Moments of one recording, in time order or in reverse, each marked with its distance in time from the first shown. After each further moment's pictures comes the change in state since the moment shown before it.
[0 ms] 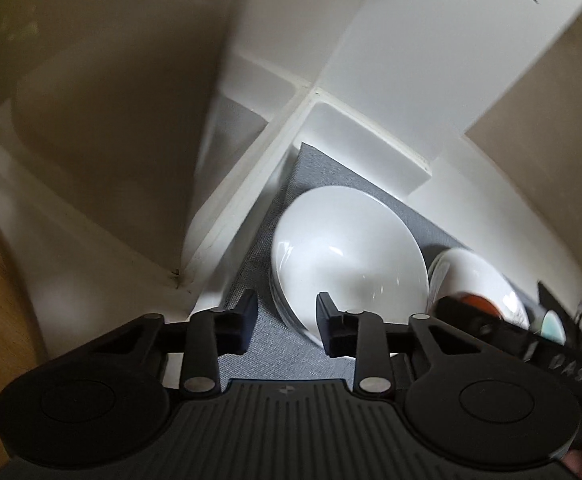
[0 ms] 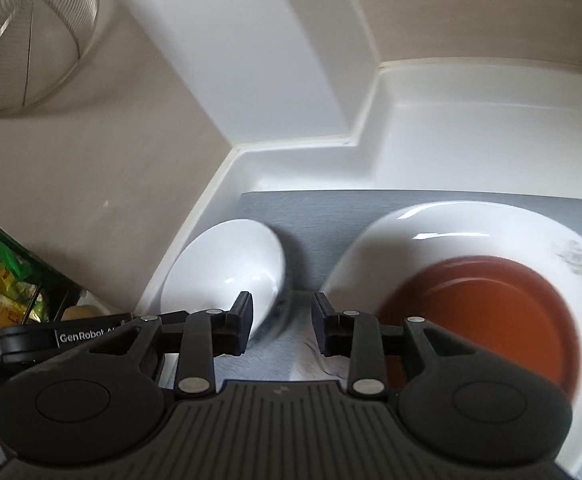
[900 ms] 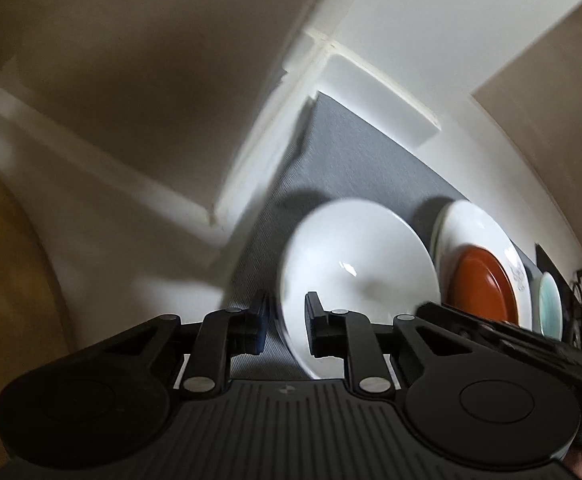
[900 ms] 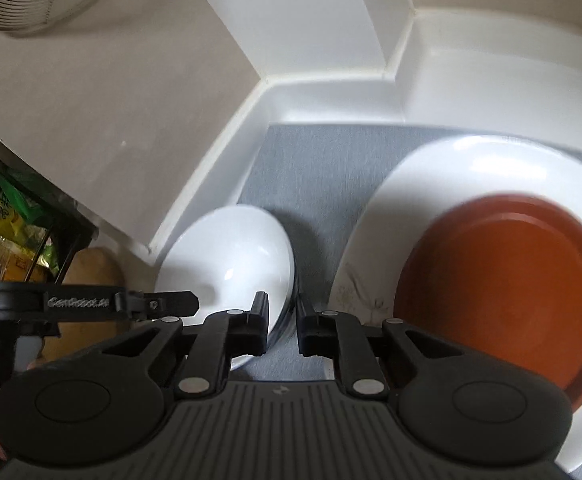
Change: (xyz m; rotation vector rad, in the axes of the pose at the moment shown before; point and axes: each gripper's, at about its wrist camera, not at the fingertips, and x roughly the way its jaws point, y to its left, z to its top) left arm 0.000 0.019 -0.008 0.008 0.130 0.000; right arm 0.000 0.013 -0.028 -0.029 0.102 0.041
